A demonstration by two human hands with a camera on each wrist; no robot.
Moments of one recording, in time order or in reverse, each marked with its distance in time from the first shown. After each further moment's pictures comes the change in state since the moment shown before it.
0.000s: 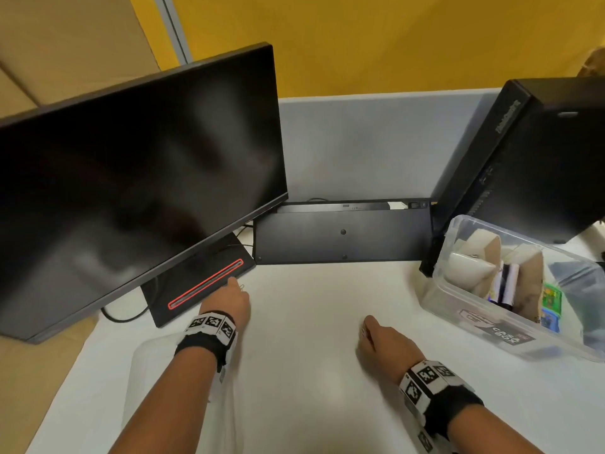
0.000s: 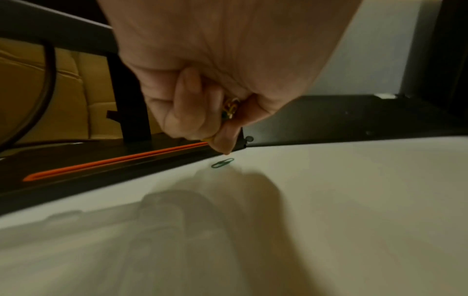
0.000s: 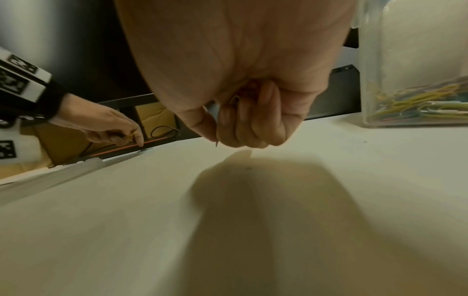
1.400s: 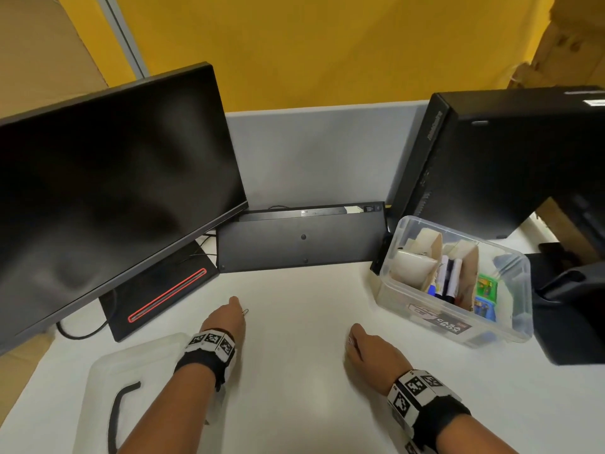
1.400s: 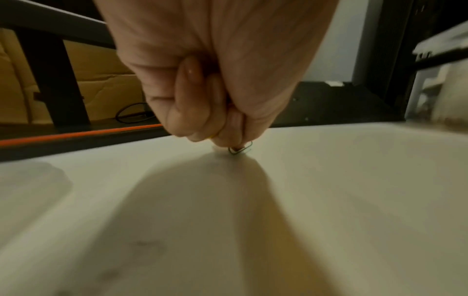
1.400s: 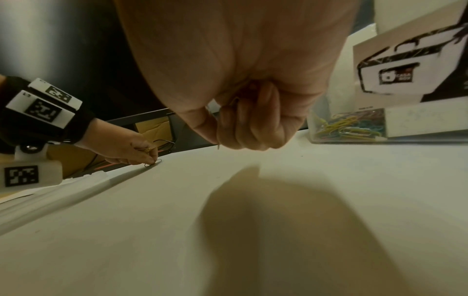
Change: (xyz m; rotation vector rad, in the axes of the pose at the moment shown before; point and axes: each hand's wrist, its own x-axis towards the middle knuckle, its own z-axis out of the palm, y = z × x) left_hand -0.022 0.053 0.040 0.084 -0.081 0.124; right_hand -0.038 0.041 -0.020 0.053 0.019 -0.002
